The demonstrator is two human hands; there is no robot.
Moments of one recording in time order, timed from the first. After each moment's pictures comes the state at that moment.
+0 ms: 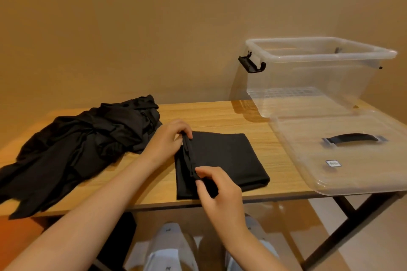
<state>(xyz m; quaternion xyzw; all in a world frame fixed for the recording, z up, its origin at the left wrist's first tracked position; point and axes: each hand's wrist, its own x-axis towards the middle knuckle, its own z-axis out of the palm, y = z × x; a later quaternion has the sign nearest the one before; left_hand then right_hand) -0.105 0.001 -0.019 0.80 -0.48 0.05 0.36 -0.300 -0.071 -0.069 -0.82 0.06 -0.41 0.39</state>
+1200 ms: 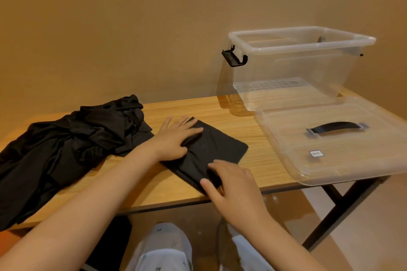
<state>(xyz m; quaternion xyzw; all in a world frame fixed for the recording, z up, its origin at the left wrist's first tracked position) -0.126 -0.043 -0.002 0.85 -0.52 -0.07 0.00 -0.334 -0.126 -0.044 -0.96 0.15 -0.16 0.19</state>
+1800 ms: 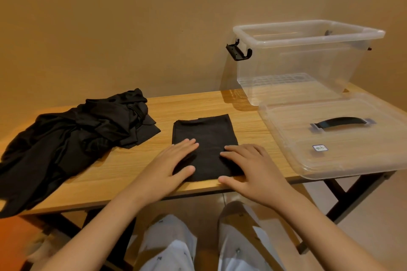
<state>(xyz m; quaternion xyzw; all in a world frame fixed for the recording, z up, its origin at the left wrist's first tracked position) -0.194 0.021 -0.032 0.83 -0.50 -0.07 0.23 -0.338 -0.179 -0.041 -0.99 0.05 -0.12 0.11</state>
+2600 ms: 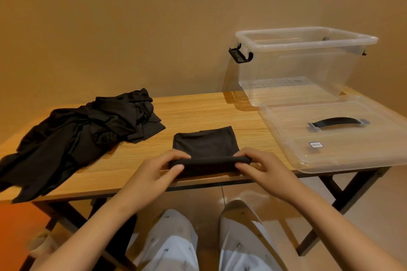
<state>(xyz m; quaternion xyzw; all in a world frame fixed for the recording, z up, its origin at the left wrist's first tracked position) -0.226 0.061 -0.023 0.80 -0.44 -0.06 0.40 -0.365 -0.185 -0.034 -0.91 0.02 -0.14 0.39</state>
